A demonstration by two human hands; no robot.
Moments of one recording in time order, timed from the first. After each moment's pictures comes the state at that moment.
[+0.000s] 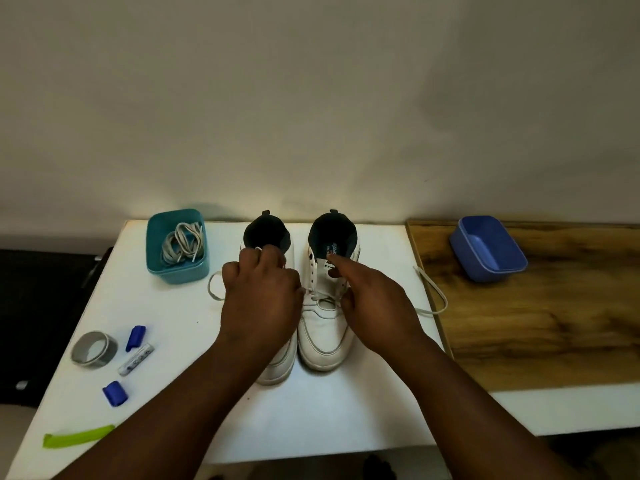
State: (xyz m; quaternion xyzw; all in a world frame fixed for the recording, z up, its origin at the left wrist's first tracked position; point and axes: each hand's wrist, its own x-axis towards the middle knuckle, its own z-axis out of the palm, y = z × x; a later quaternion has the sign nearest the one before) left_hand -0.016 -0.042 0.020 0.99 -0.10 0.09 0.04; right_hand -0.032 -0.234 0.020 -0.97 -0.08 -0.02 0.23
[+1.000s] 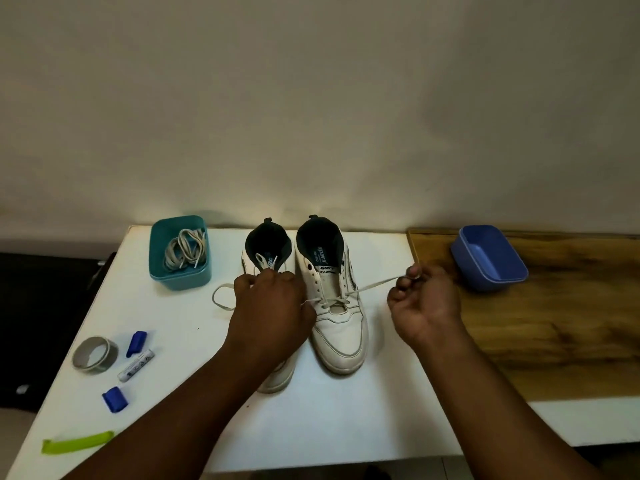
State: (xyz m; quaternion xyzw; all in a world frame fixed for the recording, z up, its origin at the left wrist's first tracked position) left_hand -0.018 -0.046 0.021 0.99 -0.13 -0.01 0.11; right_hand -0.005 -0.277 0.026 -0.34 0.38 -0.06 0.86
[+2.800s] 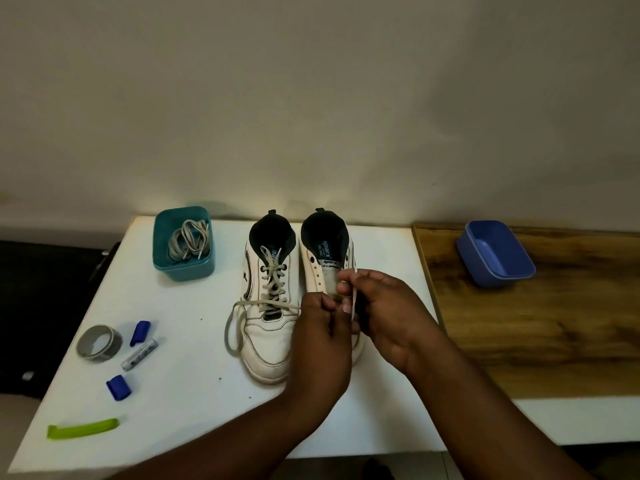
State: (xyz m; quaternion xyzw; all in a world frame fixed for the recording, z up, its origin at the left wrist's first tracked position) left_hand -0.079 -0.117 0.011 0.74 0.08 -0.02 0.67; right_hand -0.040 -0.221 0.054 -0.61 0.24 0.16 0.73
